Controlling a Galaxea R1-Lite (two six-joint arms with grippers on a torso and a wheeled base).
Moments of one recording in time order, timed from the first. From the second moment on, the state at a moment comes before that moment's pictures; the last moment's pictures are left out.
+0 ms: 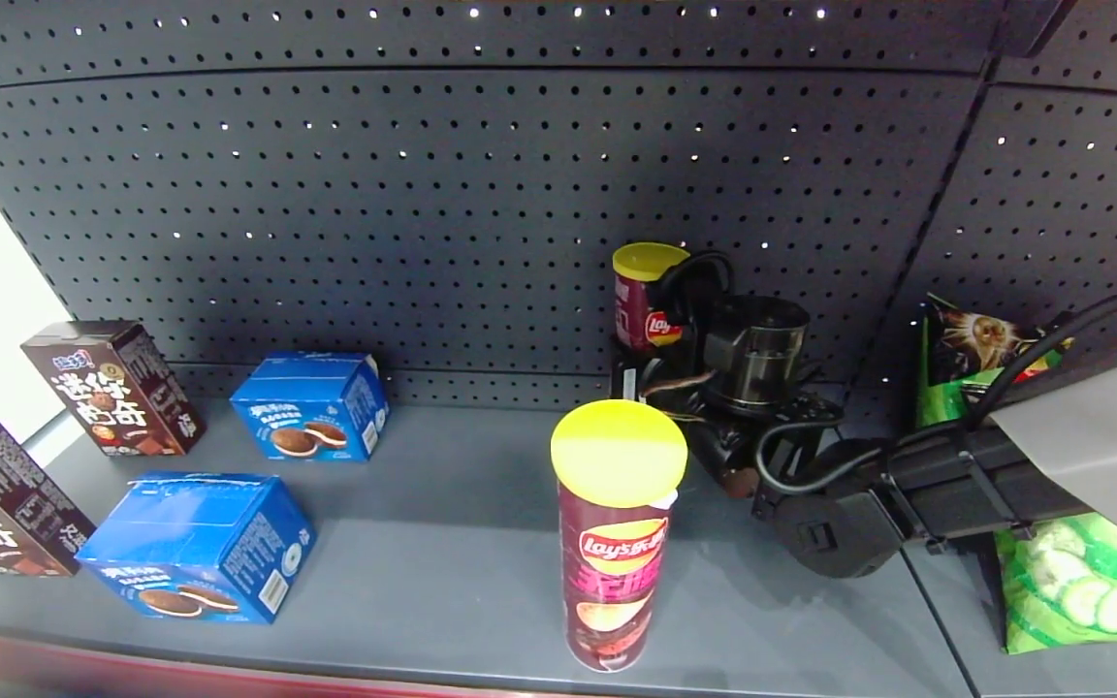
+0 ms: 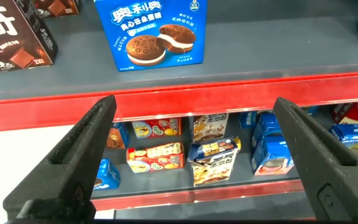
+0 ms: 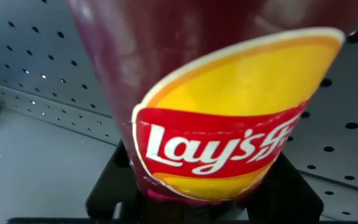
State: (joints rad) left arm -0.13 0.10 0.00 0.00 -0.01 0.01; right arm 0.72 2.09 -1.22 -0.92 -0.41 -0.01
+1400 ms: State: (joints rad) left arm -0.13 0.10 0.00 0.00 -0.01 0.01; right arm 0.71 1.78 -0.81 -0.88 -0.38 -0.02
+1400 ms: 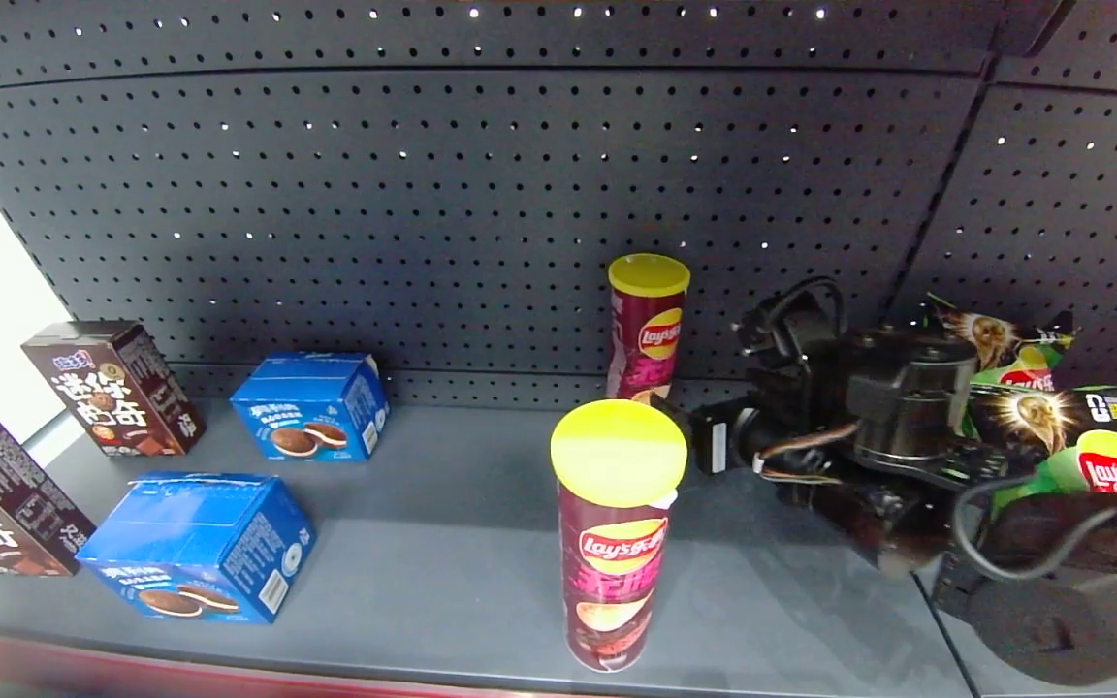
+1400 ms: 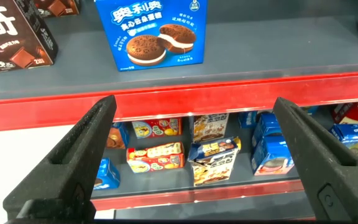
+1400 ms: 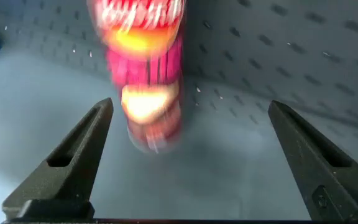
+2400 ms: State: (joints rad) left arm -0.13 0.10 0.00 0.00 -0.01 0.01; right arm 0.35 0.75 -0.15 -0.64 -0.19 -0.07
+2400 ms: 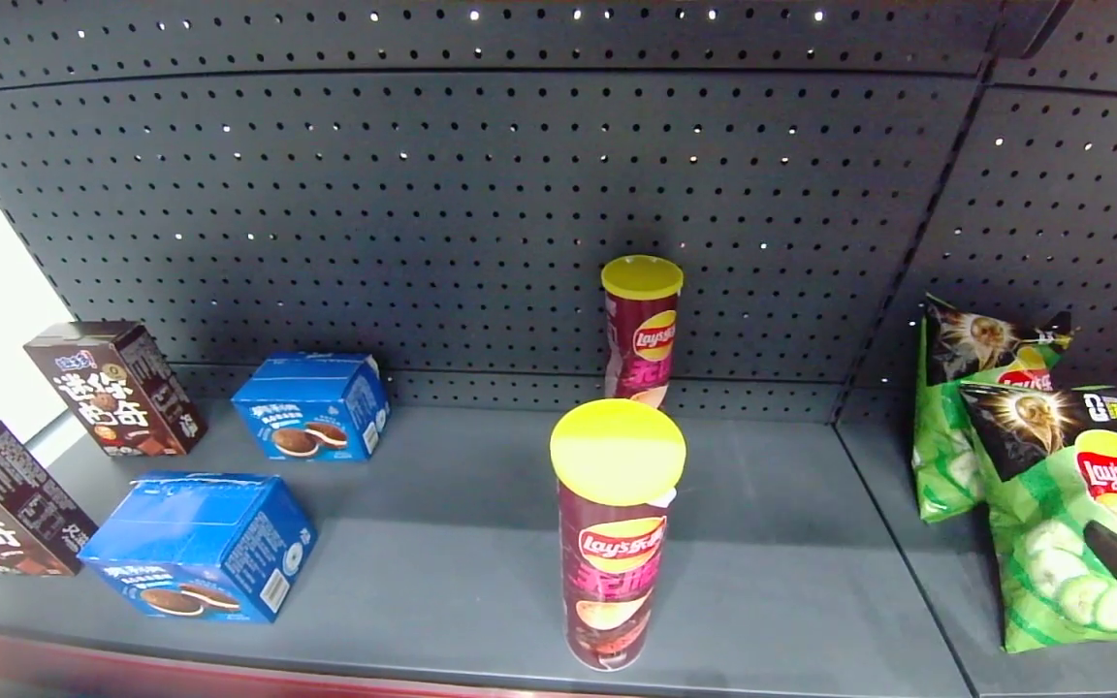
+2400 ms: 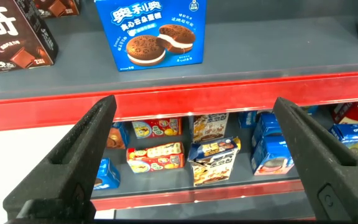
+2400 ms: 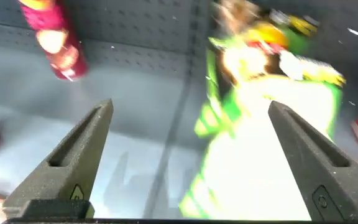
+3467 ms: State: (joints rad) left arm -0.13 0.10 0.00 0.00 -0.01 0.01; right arm -0.01 0.07 0.00 0.01 0.01 -0.02
